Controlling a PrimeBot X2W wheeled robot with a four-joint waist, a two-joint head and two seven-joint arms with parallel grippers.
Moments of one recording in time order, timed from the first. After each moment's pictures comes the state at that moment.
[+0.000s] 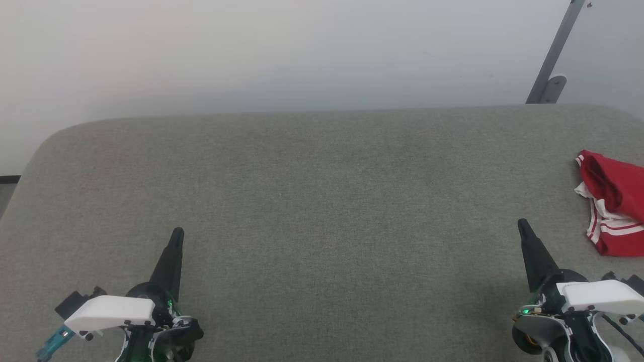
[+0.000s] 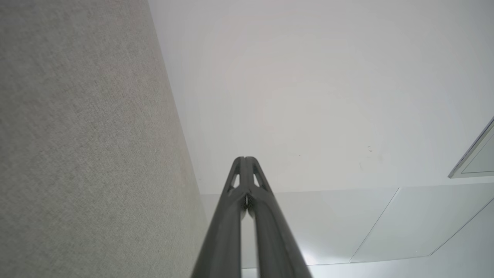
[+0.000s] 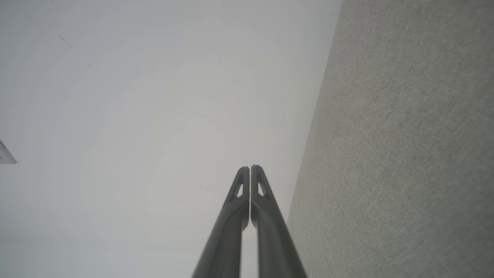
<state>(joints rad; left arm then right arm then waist) -0.10 0.05 0.11 0.25 -1.61 -0.13 0.11 -0.11 -0.05 -0.11 0.25 1.61 0.13 0.11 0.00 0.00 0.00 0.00</state>
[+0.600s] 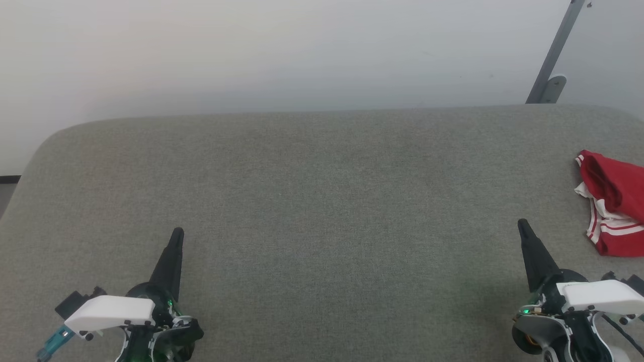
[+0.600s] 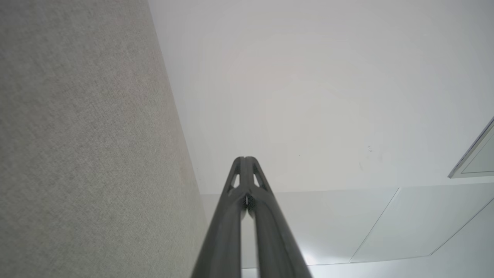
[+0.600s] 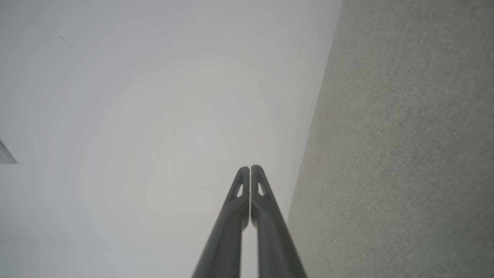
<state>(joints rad) -0.10 0.05 0.11 0.25 -1.61 -0.13 0.11 -0.11 -0.05 -0.11 0.25 1.61 0.13 0.11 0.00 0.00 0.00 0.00</state>
